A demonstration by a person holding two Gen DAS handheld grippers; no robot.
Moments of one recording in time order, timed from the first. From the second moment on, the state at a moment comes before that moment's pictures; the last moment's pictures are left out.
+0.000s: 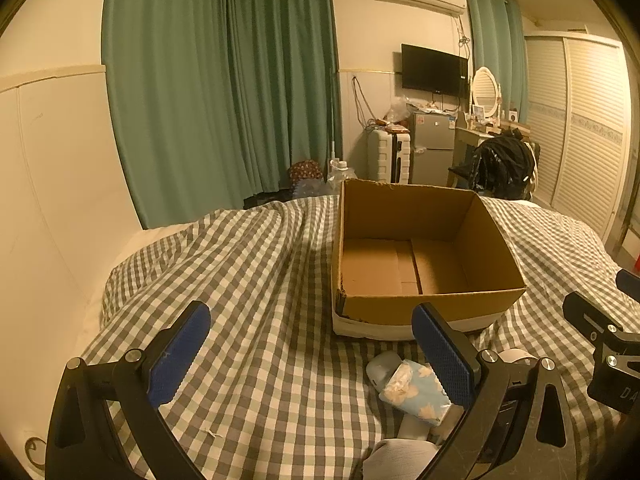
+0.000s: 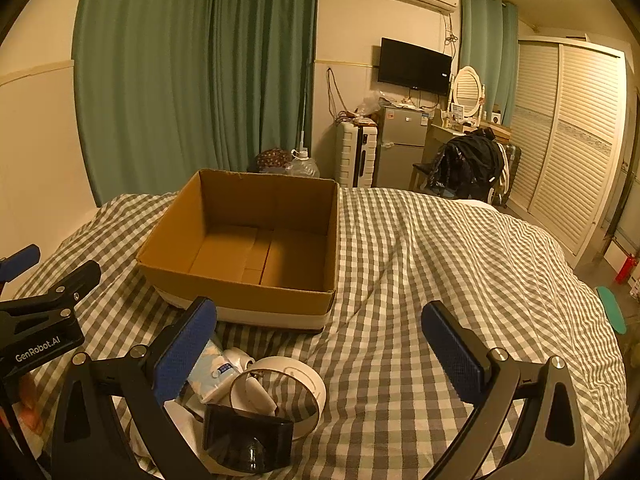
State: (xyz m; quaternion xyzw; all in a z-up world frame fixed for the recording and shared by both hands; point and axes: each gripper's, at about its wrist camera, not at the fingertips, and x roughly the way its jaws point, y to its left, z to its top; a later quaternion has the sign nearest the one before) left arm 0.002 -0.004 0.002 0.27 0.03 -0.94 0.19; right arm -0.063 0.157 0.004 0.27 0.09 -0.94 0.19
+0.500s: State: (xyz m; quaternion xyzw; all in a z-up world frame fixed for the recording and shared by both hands) left arm 0.000 -0.002 0.001 0.27 0.03 -0.94 0.18; right arm -0.063 0.155 0.003 0.27 0.09 -0.94 0.19
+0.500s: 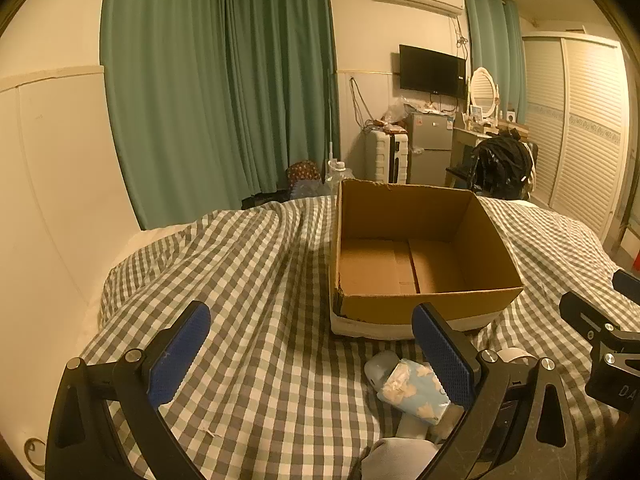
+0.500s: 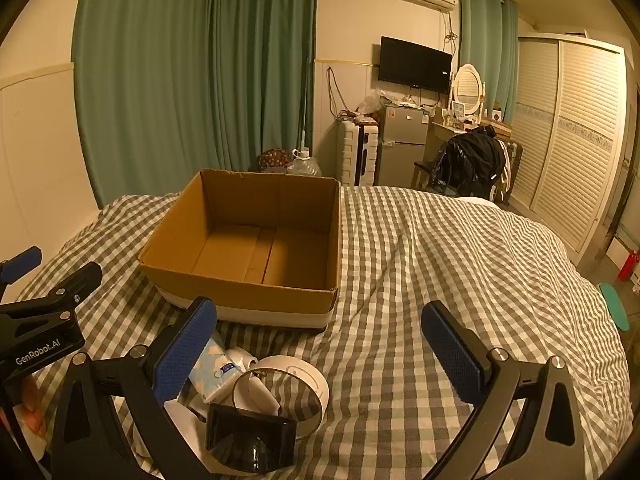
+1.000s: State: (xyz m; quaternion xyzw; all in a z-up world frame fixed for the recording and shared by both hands) left arm 0.001 -0.001 -0.001 0.28 0.03 -0.94 0.19; right arm -0.062 0.157 0.003 0.27 0.09 -0.94 0.19
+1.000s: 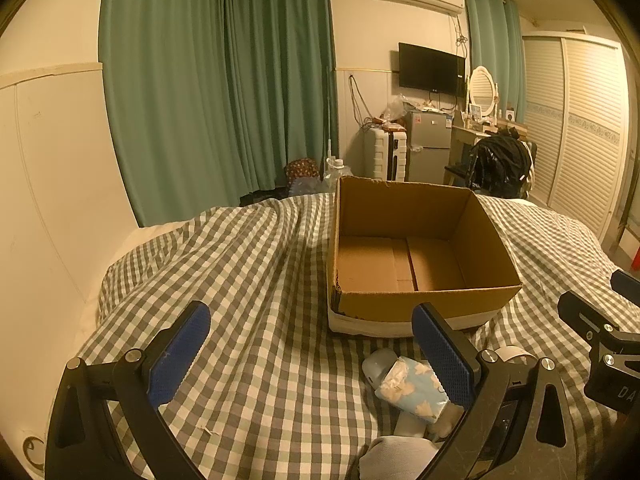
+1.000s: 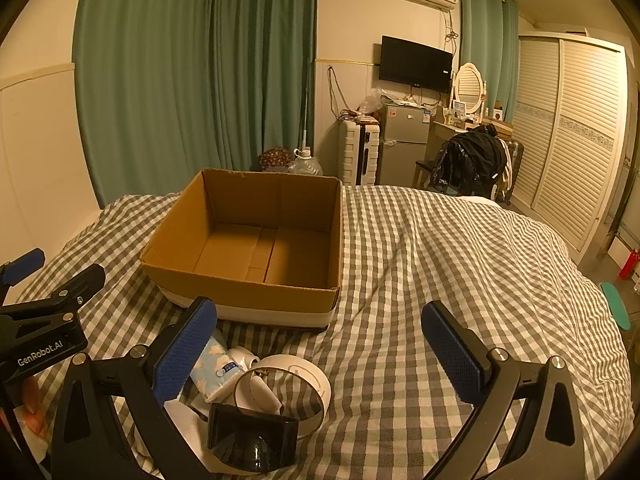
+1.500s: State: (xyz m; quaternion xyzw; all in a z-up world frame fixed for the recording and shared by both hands) left arm 0.003 0.002 -0.002 0.28 0.03 -0.94 0.19; right arm -0.059 0.156 0.006 0.26 0.09 -0.94 0.19
